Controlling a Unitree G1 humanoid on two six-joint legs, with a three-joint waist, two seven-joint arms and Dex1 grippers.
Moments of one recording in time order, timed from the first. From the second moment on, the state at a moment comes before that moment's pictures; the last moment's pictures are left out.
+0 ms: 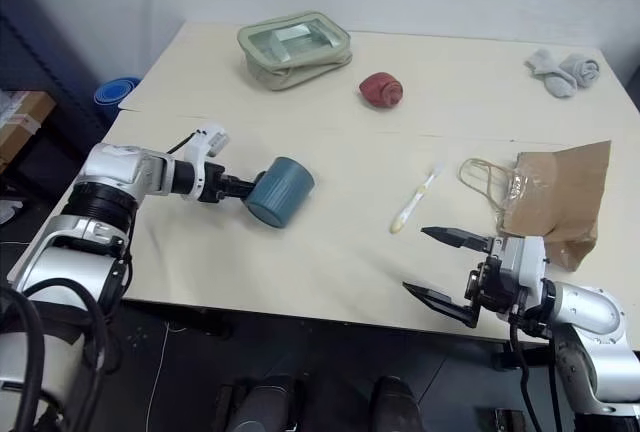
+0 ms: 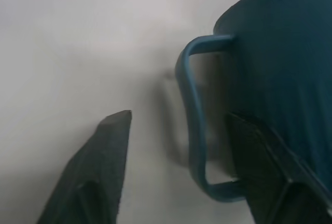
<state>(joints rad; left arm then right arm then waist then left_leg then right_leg) -1.15 0.56 -0.26 0.91 -0.24 0.86 -0.90 0.09 -0.68 -0.25 -0.25 0.65 -0.02 1.19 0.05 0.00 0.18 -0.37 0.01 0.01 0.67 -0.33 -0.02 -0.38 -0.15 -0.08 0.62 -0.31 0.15</state>
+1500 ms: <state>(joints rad) -0.42 0.14 -0.01 0.46 -0.16 -0.44 -0.66 0.21 -0.65 -0.34 -0.19 0.62 -0.17 1.20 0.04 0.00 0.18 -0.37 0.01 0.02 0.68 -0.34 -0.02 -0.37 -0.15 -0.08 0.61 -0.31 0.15</state>
